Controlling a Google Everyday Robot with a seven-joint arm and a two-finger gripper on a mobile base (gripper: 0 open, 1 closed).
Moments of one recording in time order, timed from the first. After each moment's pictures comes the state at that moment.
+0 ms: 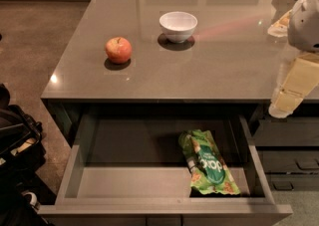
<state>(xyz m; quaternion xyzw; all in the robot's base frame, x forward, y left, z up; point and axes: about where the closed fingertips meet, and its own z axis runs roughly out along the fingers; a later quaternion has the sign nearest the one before) 0.438 -0.217 0.976 -0.60 0.78 -0.03 0.16</state>
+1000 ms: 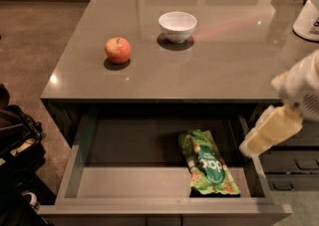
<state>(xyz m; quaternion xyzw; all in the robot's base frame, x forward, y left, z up) 0.405 -0.212 0.900 -0.46 0.86 0.05 0.21</state>
